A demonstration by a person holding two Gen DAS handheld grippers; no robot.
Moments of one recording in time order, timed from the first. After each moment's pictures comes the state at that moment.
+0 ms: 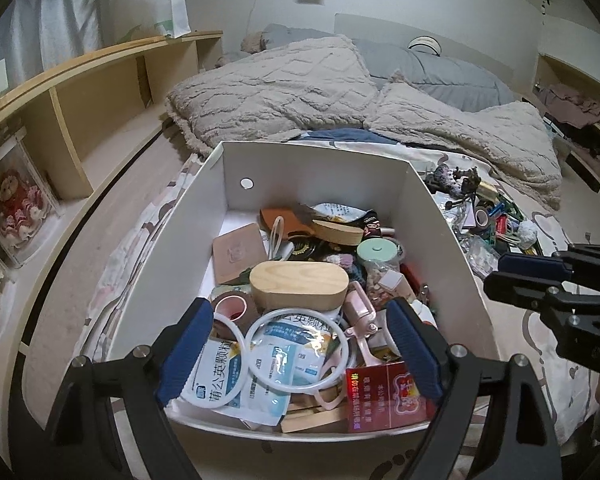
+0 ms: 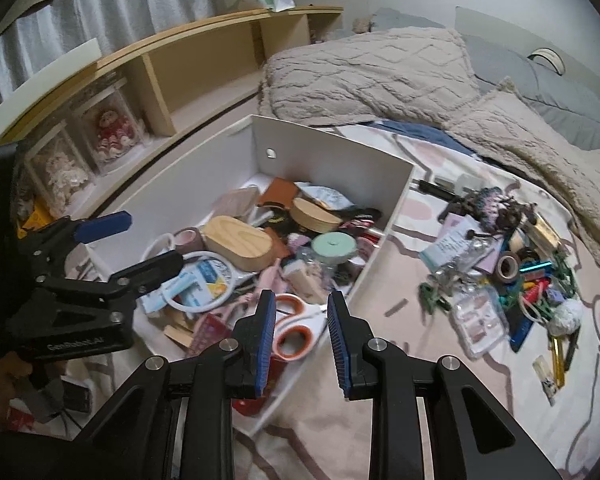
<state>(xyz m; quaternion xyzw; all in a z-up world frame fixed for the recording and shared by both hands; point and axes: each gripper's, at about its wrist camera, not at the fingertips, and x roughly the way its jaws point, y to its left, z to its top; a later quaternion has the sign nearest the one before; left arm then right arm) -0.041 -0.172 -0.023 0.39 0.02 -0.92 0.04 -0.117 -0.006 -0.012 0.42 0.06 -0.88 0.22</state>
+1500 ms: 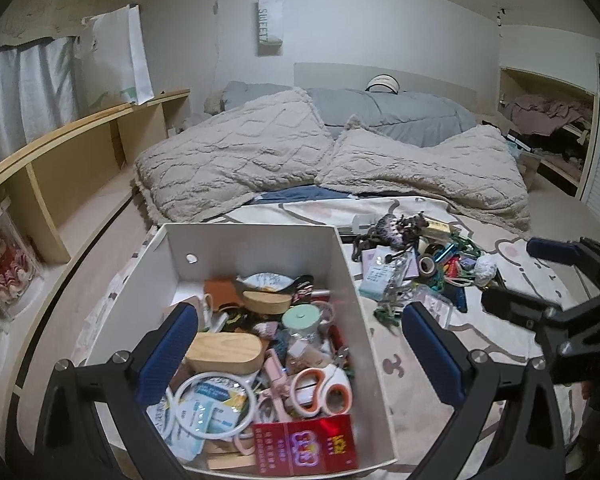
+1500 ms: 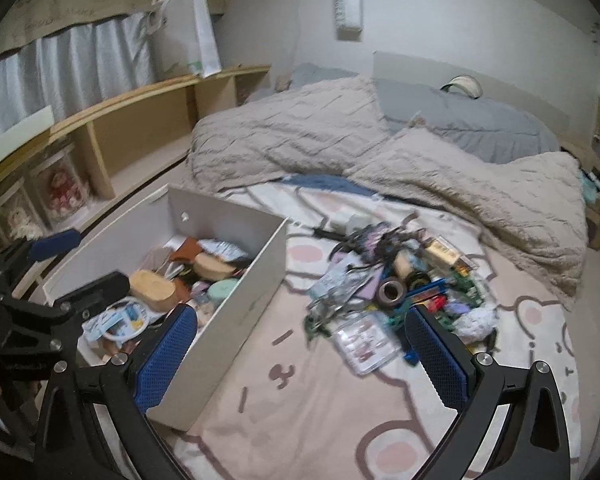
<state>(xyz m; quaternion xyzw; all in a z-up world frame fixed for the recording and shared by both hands) -0.048 -0.089 0.024 0.30 -0.01 -0.95 0.00 -0.102 0.095 0.028 0.32 0.04 -0.94 0.12</state>
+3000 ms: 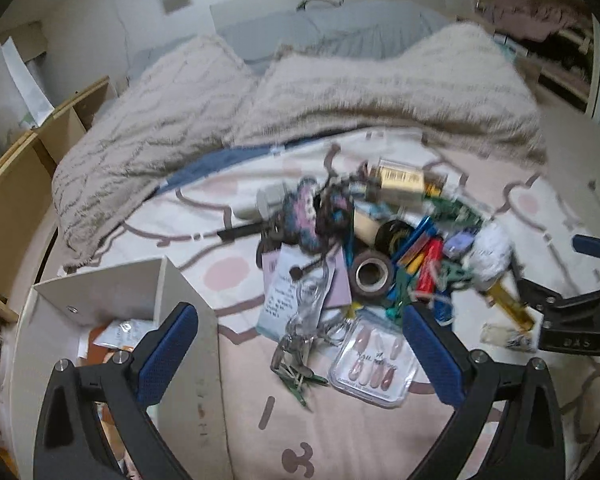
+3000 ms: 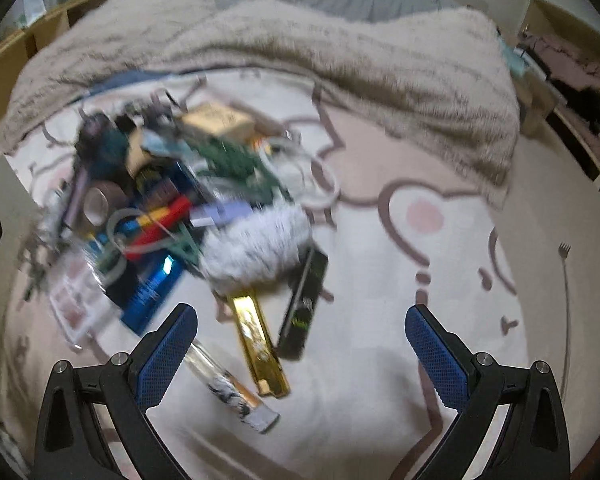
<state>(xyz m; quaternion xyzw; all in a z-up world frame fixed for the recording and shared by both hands) -0.219 0.073 -0.057 0.42 -0.12 -0.90 -0.01 -0.217 0.299 -0.107 0.50 0.03 -0.86 -0.07</state>
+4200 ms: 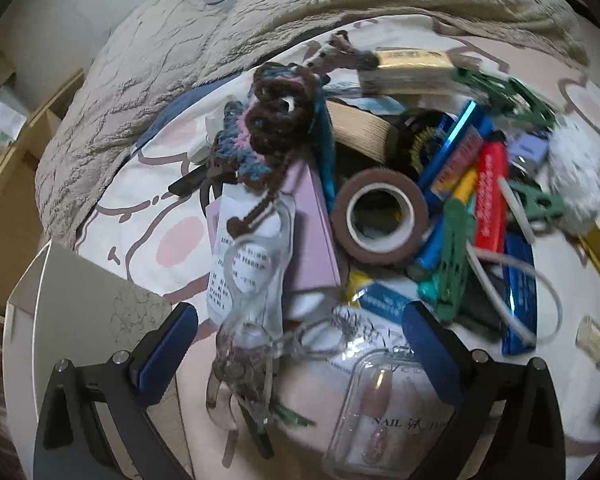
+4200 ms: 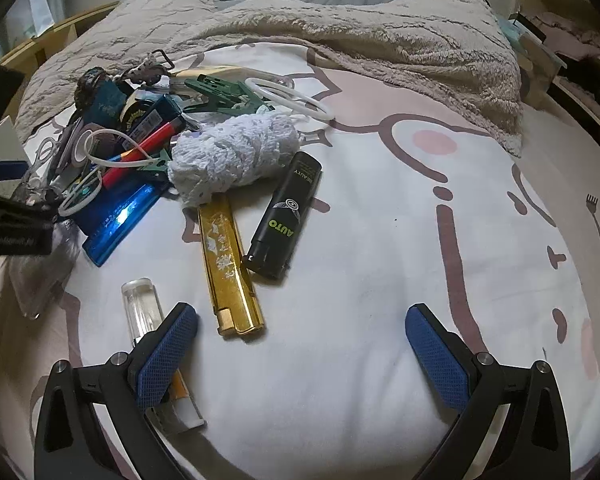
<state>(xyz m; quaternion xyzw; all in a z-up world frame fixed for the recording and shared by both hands) -0.262 0.108 -0.149 0.50 -0.21 -0.84 0.03 -0.171 0.317 -0.173 0.46 0.00 -0.88 -0.05</state>
